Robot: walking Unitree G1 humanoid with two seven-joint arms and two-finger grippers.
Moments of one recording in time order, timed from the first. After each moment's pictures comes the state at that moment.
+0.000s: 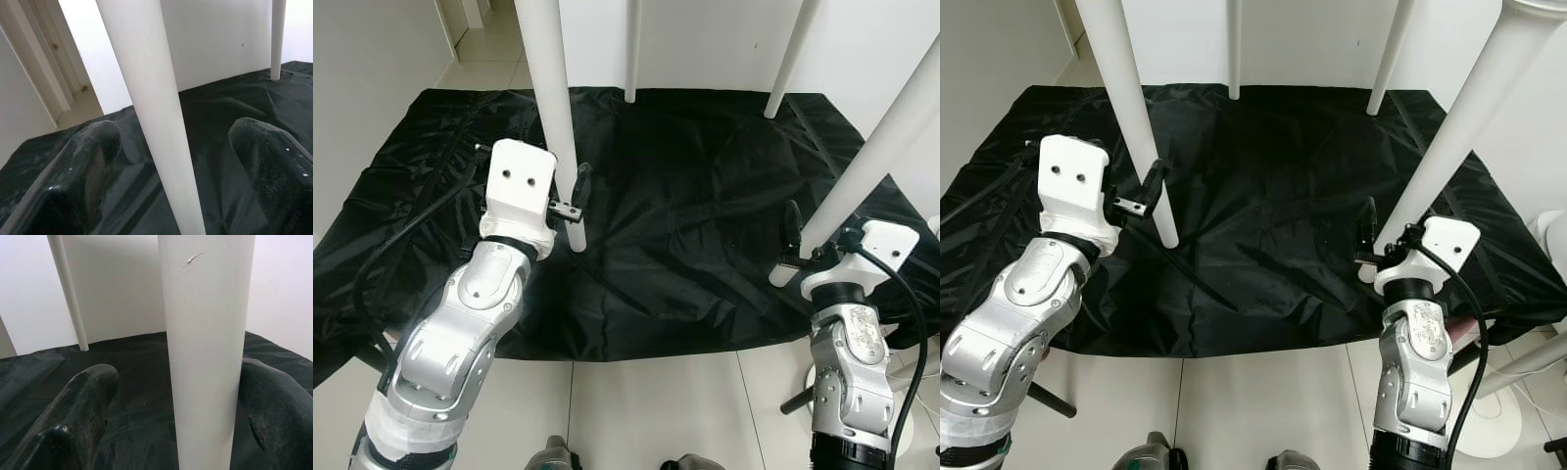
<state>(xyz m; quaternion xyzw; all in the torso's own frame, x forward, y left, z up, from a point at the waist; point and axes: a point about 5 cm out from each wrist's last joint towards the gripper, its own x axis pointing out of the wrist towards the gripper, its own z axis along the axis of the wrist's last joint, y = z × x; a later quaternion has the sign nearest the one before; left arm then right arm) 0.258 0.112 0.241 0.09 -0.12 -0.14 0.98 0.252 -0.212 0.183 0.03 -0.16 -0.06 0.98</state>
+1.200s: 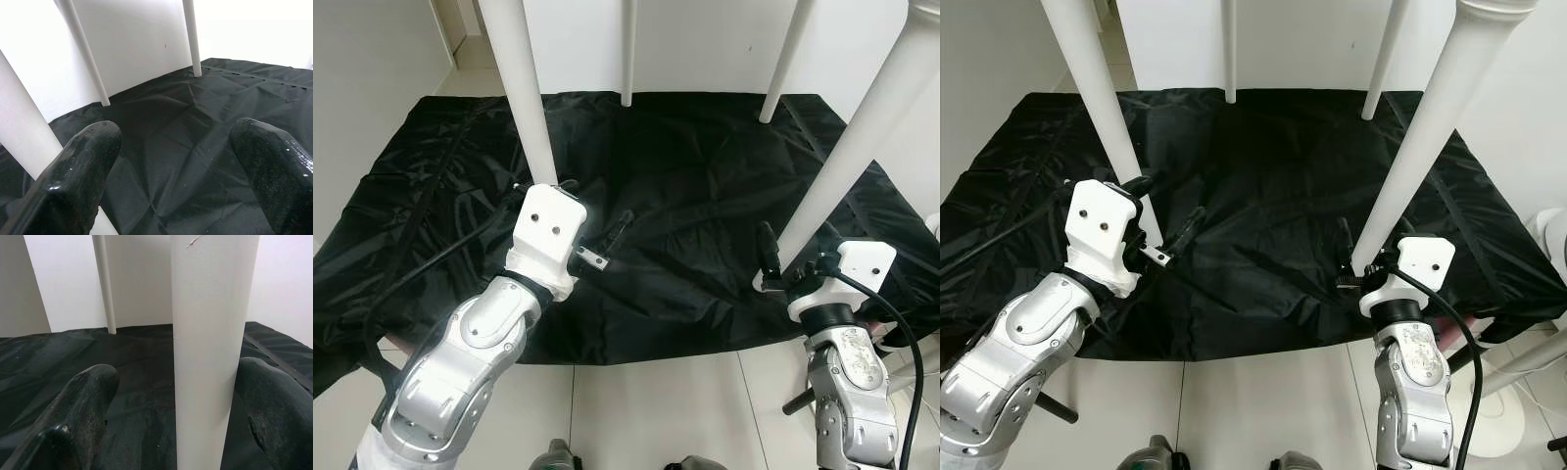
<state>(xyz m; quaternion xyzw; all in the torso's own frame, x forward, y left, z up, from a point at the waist) 0.232 0.097 0.227 0.10 -0.11 -0.28 0.95 0.235 -0.191 0.175 0.01 -0.14 0.01 0.99</state>
